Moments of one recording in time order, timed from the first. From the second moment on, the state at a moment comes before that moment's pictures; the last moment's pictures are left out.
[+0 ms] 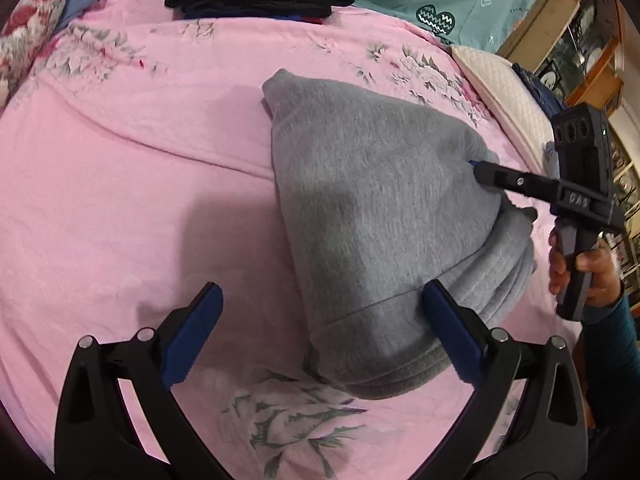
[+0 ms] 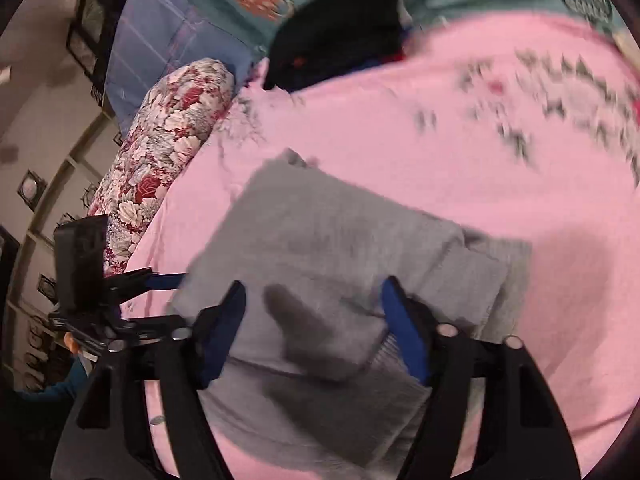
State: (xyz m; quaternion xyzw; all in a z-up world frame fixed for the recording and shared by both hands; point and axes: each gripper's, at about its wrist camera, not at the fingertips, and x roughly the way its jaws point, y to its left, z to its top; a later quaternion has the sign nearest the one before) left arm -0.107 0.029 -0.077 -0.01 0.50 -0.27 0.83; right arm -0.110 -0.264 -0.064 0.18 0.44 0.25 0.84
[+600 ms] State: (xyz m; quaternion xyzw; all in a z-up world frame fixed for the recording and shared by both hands) left arm -0.086 0.005 -0.062 0.02 0.48 -0.24 0.84; right arm -0.133 -0.216 -0.055 0.06 0.39 0.25 0.89
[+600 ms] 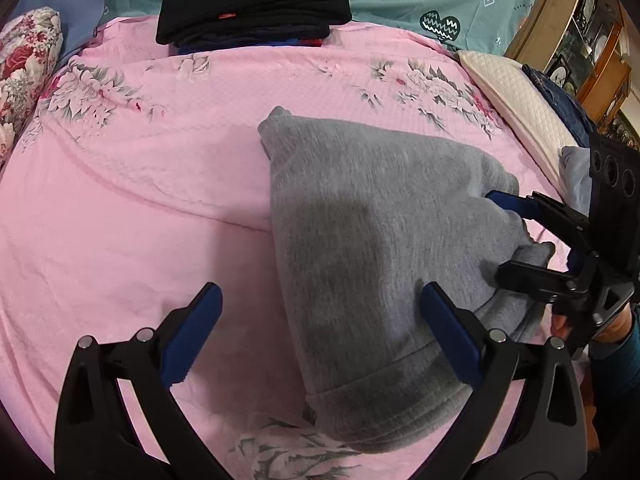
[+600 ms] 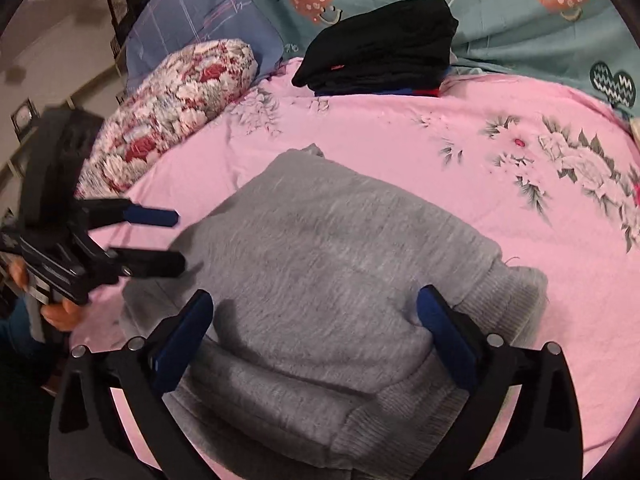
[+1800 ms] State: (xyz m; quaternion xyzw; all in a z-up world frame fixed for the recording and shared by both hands) left arm -0.068 0.006 -0.083 -0.05 0.53 -0.28 0.80; right arm -0.154 -0.321 -0.094 0.37 0.50 0.24 0.75
